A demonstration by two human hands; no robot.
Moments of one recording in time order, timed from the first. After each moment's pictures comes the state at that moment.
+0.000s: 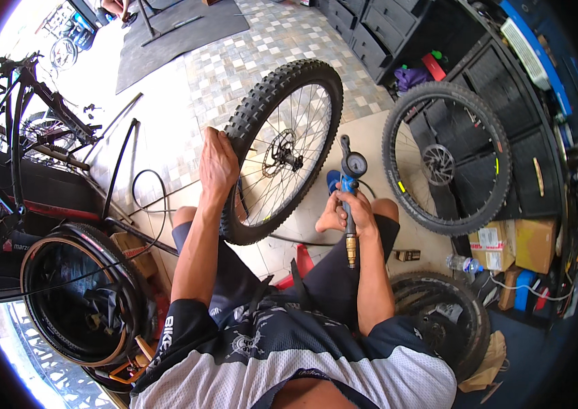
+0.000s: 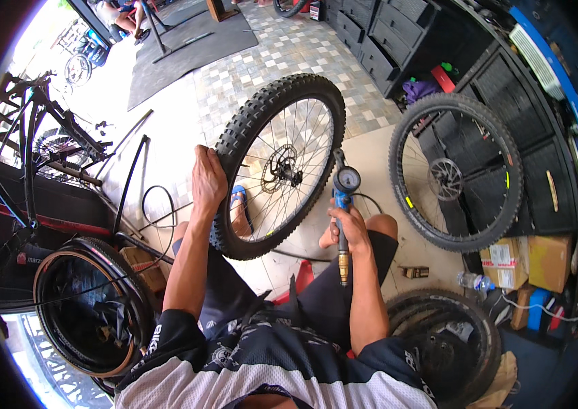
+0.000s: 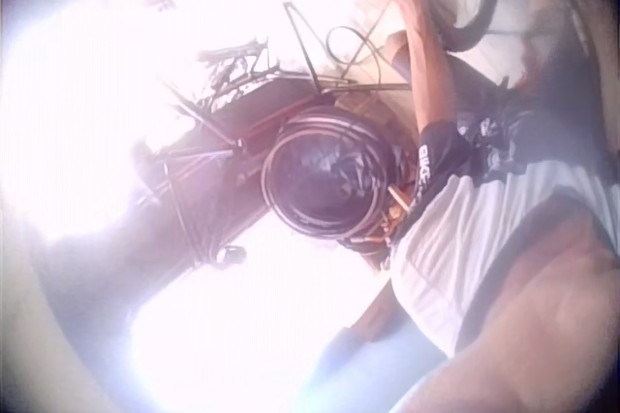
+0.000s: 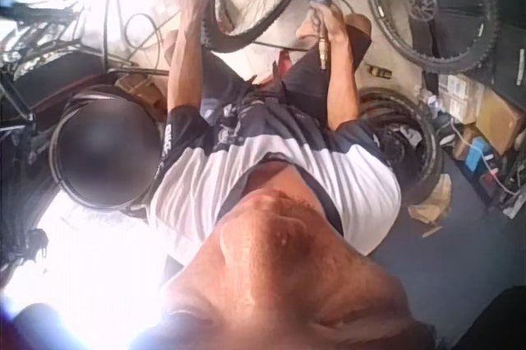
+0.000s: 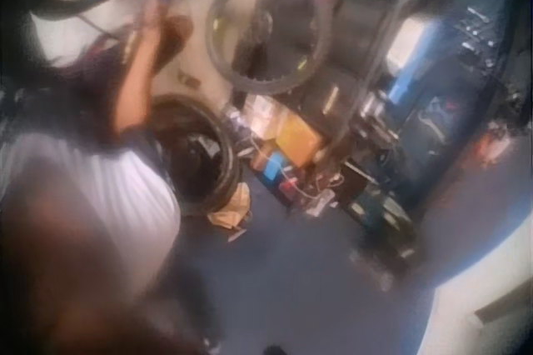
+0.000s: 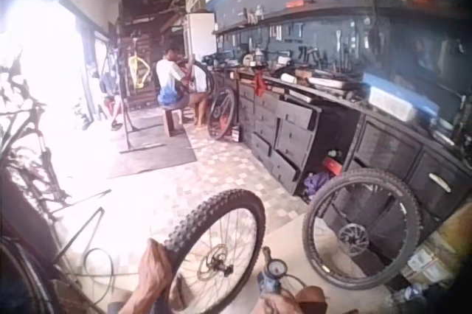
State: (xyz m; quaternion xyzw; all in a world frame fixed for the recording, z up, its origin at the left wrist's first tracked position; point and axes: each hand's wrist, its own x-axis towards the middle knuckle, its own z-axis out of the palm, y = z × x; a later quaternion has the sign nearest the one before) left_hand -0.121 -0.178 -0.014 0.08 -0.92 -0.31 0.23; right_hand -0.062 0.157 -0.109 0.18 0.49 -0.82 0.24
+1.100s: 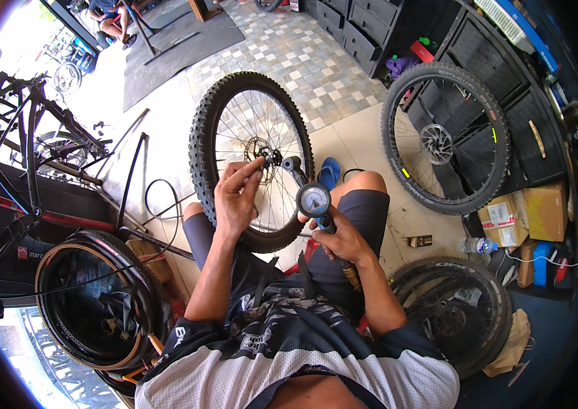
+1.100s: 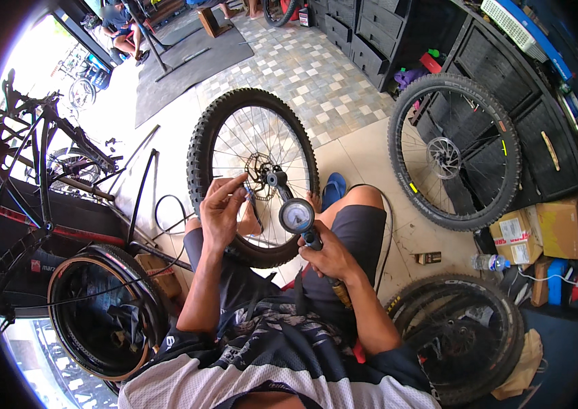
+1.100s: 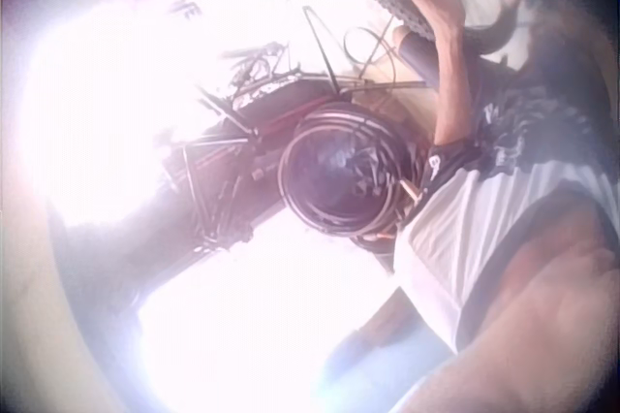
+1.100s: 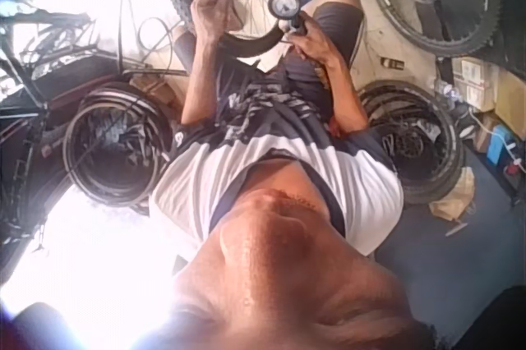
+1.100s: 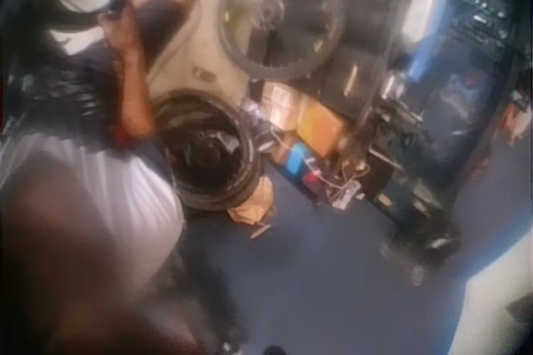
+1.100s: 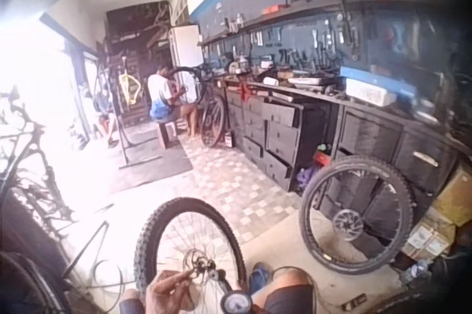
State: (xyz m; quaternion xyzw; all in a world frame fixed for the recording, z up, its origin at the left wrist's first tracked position) left_hand -0.004 -0.127 0.030 -0.03 -0.83 -0.54 0.15; right_hand 0.049 0.126 -0.015 -0.02 0.63 -0.72 0.29
